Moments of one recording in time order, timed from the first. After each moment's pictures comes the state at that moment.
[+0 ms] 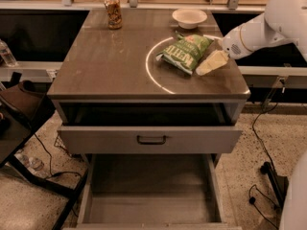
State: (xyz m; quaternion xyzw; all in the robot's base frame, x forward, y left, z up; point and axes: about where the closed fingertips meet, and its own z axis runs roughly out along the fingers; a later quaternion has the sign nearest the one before) arm 0.737 -0.211 0.846 -0.44 0.81 0.10 0.37
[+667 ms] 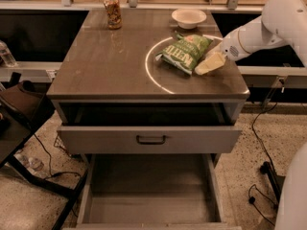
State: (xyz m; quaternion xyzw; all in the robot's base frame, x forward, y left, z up) arm 0.743 -0.210 0.834 -0.44 0.82 0.10 0.37
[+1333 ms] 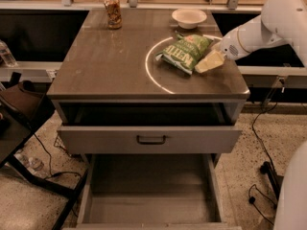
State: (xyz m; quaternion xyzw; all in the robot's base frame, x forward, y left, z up) arm 0.743 -0.210 0.837 -0.44 0.82 0.10 0.37
